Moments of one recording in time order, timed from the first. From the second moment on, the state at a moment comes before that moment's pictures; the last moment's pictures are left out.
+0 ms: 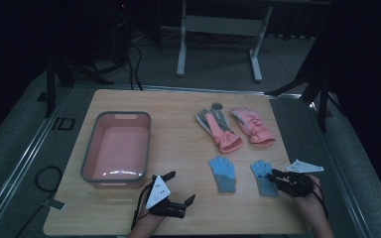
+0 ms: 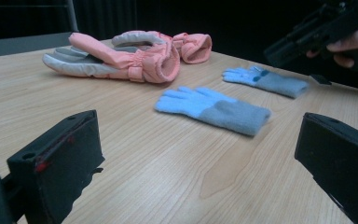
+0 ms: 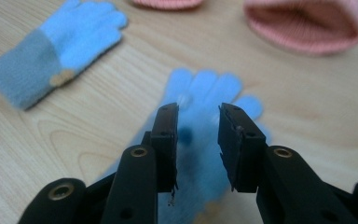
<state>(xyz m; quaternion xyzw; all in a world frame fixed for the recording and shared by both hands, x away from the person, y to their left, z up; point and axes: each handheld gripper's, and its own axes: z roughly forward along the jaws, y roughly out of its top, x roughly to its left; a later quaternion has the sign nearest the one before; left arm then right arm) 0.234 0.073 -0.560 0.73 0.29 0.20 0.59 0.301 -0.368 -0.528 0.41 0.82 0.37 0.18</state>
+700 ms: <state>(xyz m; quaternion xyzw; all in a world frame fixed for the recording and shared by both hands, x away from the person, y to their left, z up) 0.234 0.073 -0.560 0.73 0.29 0.20 0.59 0.299 -0.348 -0.527 0.46 0.79 0.36 0.21</state>
